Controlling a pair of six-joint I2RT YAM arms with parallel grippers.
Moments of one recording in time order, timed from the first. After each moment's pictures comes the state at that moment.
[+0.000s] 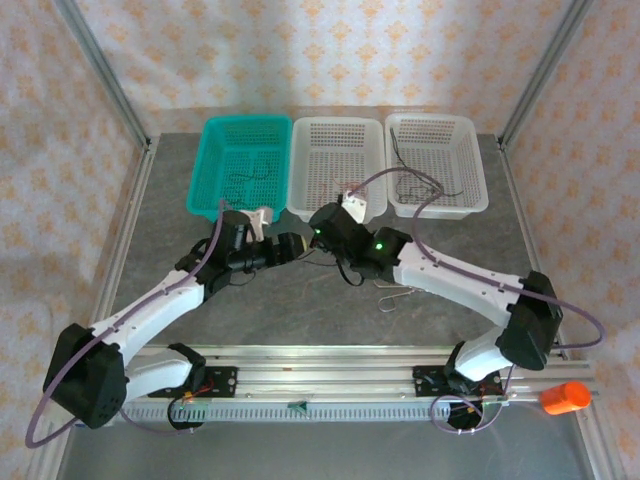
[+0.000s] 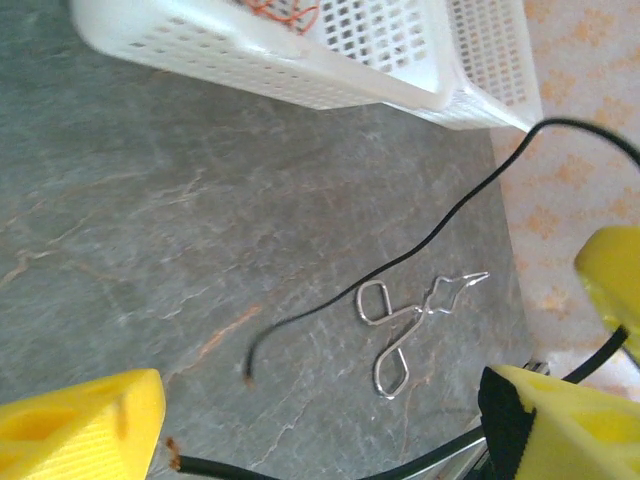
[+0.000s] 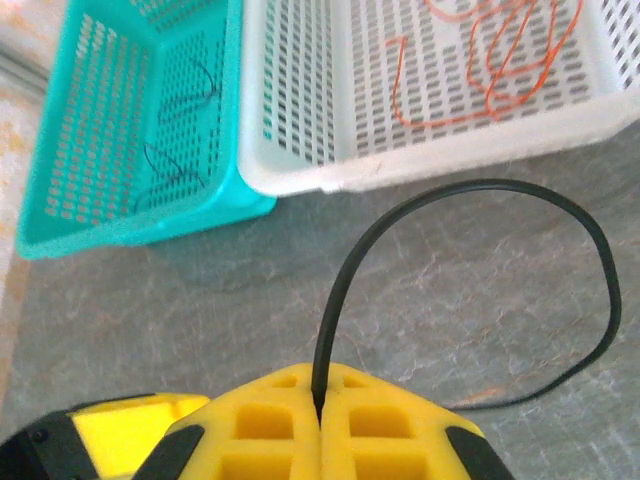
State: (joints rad) left arm -0.45 1.15 0.69 -0.14 0.38 -0.75; right arm 0.98 1.46 1.25 -0.56 0.44 1.03
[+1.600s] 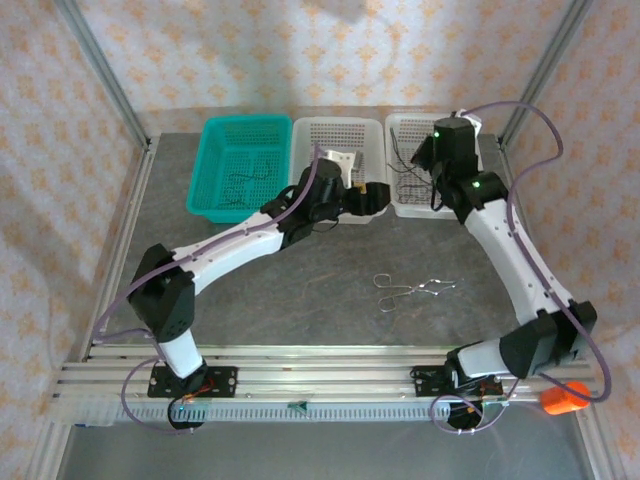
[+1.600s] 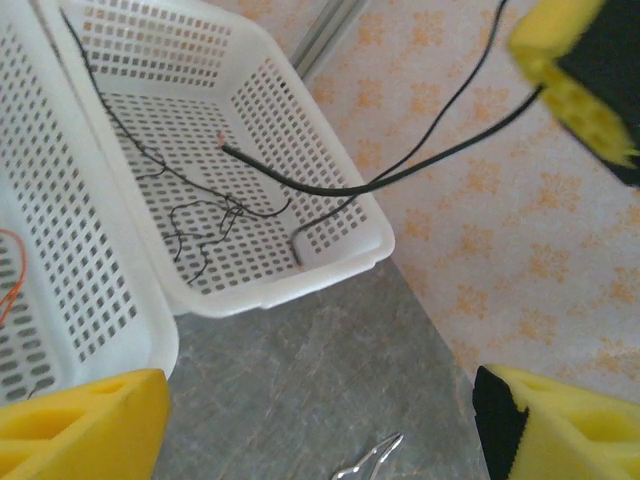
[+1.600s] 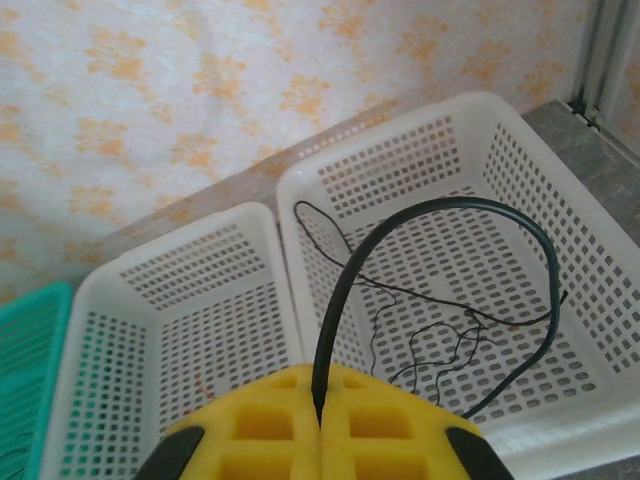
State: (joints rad) left arm -0.73 1.75 1.43 -0.01 0.14 -0.62; right arm 0.27 1.41 1.46 -0.56 0.31 0.55
